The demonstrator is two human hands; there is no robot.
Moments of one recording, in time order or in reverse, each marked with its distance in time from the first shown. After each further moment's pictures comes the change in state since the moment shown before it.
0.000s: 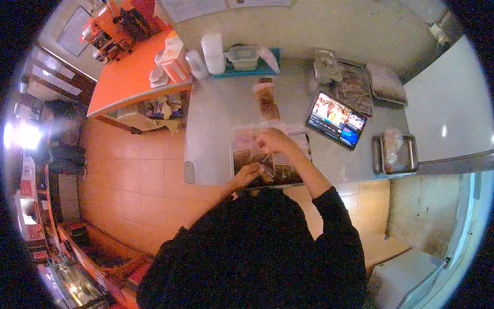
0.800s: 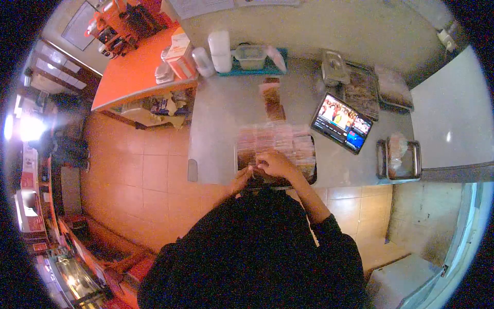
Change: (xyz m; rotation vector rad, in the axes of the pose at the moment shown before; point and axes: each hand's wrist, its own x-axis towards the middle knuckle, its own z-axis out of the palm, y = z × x) left_hand -0.035 0.009 -0.004 -0.455 0.157 -0.241; right_hand -0.035 -0.048 0.040 0.264 0.231 0.014
